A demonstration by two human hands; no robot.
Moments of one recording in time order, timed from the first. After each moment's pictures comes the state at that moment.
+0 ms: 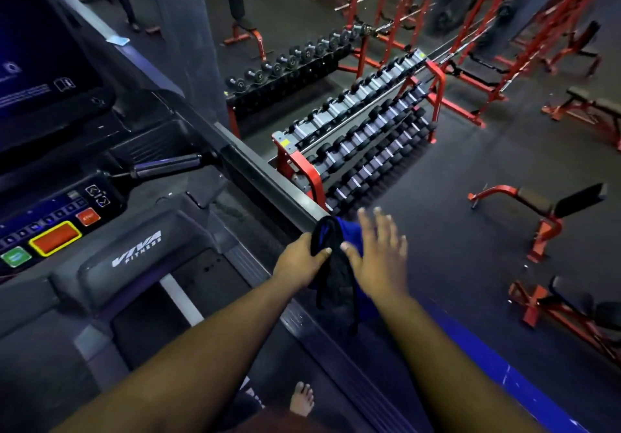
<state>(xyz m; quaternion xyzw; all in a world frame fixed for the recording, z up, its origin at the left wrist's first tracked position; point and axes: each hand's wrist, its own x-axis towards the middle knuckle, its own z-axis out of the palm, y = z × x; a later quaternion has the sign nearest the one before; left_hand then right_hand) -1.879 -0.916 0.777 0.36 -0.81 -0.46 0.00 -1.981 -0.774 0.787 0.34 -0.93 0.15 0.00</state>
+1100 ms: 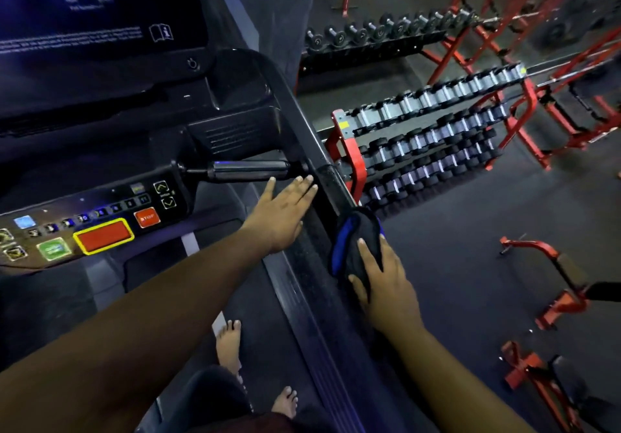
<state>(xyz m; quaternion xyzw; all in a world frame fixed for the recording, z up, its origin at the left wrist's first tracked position) -1.846 -1.212 0.736 0.25 -0.96 -0.10 -0.06 -1.992 -0.974 0.745 0.54 -0.84 0.05 -0.07</state>
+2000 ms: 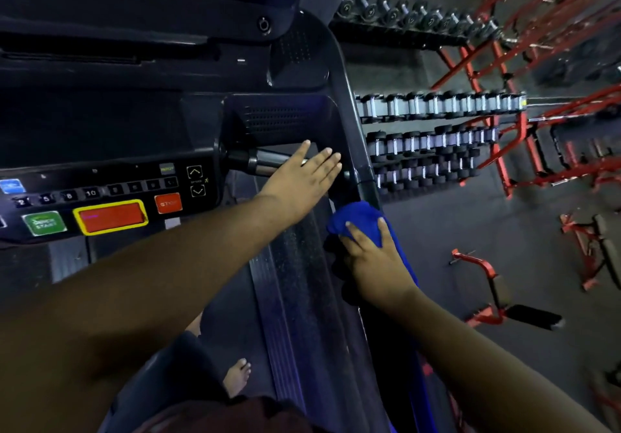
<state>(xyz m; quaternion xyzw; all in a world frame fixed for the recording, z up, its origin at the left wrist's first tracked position) -1.843 -1.291 0.728 0.20 -0.97 0.06 -0.09 -1.995 -1.100 0.753 0.76 -0.56 -0.32 -0.01</state>
